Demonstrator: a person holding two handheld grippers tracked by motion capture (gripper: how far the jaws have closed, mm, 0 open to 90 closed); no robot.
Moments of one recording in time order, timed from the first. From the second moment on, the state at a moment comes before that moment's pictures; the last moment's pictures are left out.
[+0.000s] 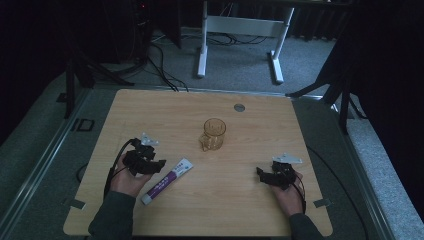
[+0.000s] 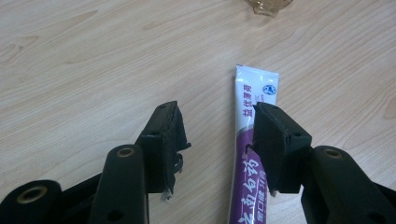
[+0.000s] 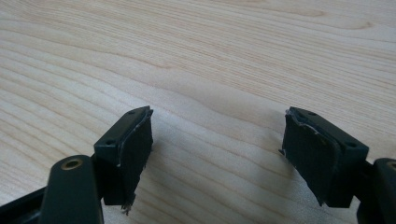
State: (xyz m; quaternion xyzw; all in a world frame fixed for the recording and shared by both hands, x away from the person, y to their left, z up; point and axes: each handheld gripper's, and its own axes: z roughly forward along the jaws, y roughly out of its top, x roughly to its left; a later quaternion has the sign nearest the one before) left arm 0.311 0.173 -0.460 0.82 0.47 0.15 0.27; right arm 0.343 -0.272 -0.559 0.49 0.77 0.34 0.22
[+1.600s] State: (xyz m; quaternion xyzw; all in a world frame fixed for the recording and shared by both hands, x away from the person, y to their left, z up) left arm 0.312 0.155 -0.462 0.85 0.45 0.14 0.22; right arm 0.343 -0.272 -0.559 0.49 0.77 0.34 0.22
